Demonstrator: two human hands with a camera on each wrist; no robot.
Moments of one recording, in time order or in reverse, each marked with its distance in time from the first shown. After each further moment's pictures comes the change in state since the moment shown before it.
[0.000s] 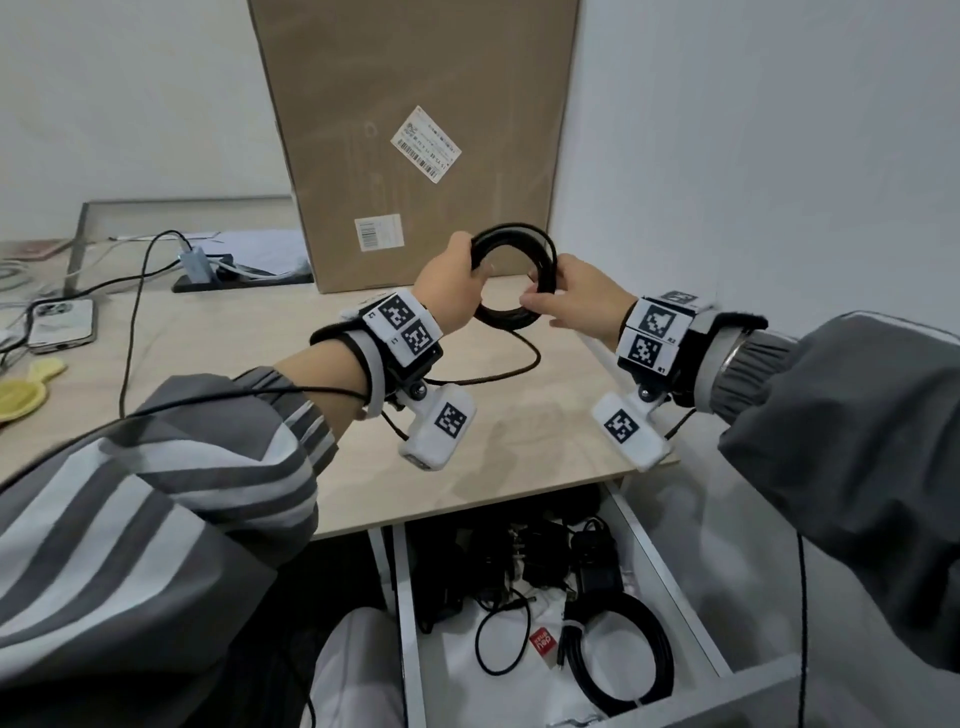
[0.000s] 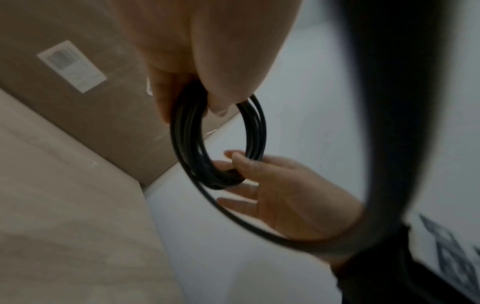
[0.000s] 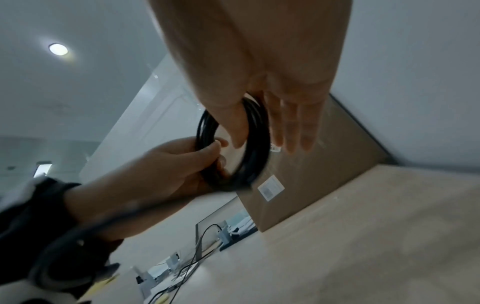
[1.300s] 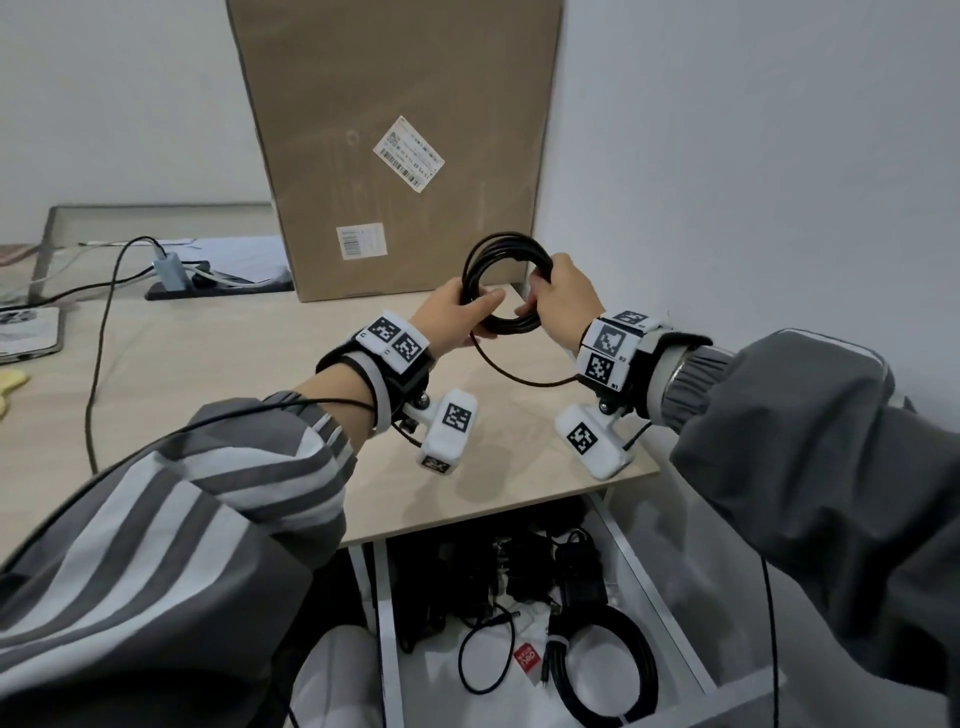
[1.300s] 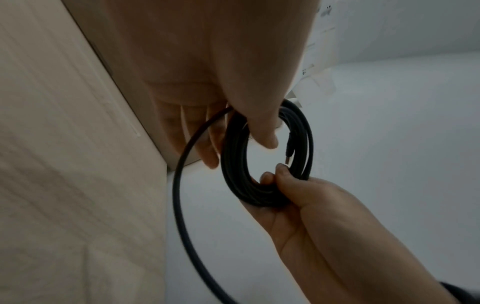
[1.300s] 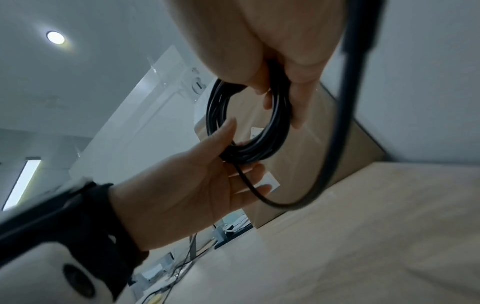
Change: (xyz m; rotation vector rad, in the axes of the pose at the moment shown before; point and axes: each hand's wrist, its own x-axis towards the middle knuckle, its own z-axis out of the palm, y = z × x) left_hand 0.011 -0.023 0.035 -0.478 -0.125 -0.102; right_hand 0.021 0.008 0.013 0.054 0.308 0.041
